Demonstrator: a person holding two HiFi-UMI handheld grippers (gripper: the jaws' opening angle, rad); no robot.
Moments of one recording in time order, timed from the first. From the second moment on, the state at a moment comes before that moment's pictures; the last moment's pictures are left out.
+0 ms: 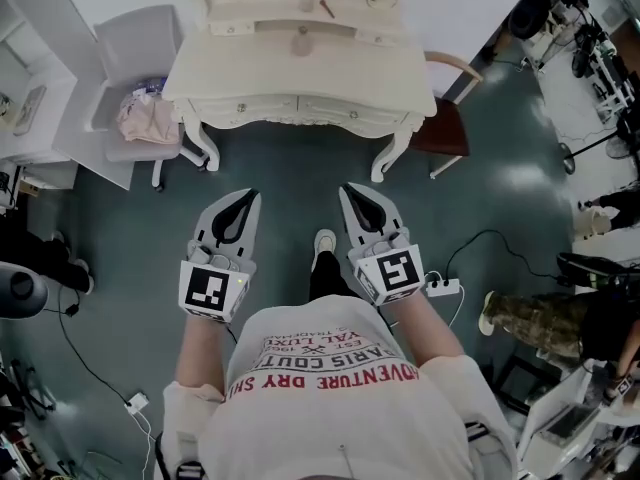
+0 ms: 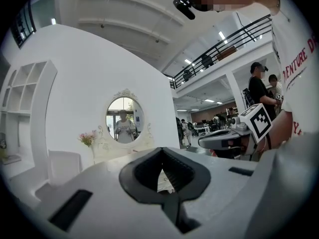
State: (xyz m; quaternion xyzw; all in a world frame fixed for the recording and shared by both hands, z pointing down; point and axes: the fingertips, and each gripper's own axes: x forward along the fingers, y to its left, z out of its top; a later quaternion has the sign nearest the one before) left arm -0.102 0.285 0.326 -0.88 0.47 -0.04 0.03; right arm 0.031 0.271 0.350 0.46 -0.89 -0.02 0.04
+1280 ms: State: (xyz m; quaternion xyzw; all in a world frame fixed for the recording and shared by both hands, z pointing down) left arm -0.043 -0.171 0.367 -0.87 0.49 -0.08 0.01; right arm 0.067 -0.171 0.385 0.43 -0.90 -0.01 0.06
